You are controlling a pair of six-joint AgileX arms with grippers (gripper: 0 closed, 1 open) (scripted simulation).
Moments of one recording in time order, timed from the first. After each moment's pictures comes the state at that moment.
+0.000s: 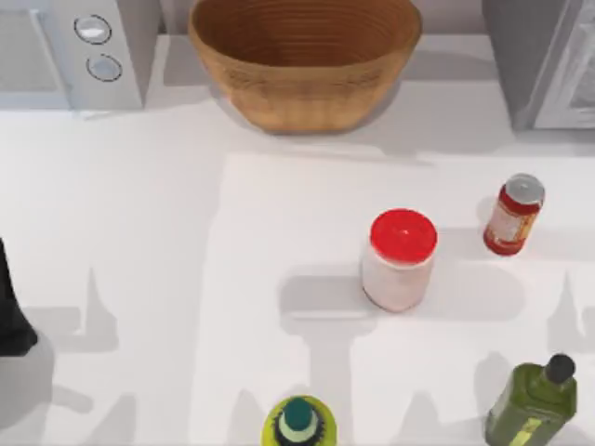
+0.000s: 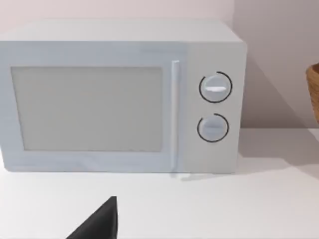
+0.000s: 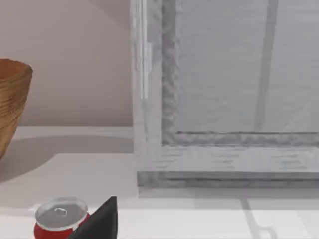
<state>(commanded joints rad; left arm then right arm) 0.00 0.00 0.00 0.00 0.00 0.00 0.00 0.00 0.00 0.00 0.00 0.00</state>
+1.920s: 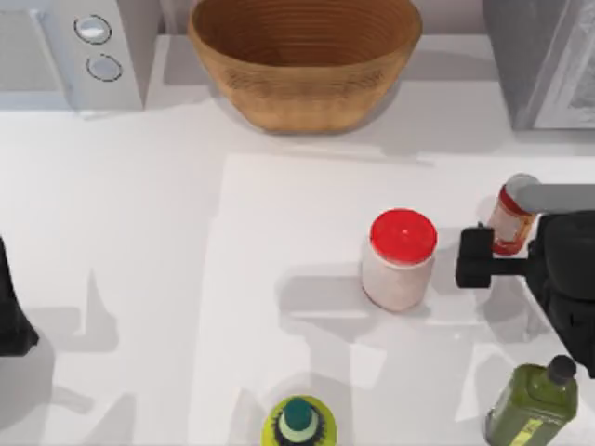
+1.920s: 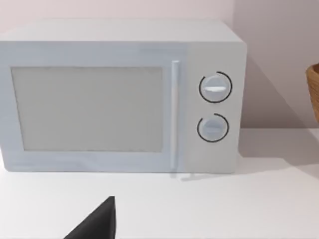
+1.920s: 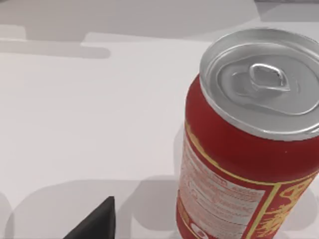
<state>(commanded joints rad) 0.00 0.00 0.00 0.00 0.00 0.00 0.46 1.66 0.40 0.70 0.42 0.26</state>
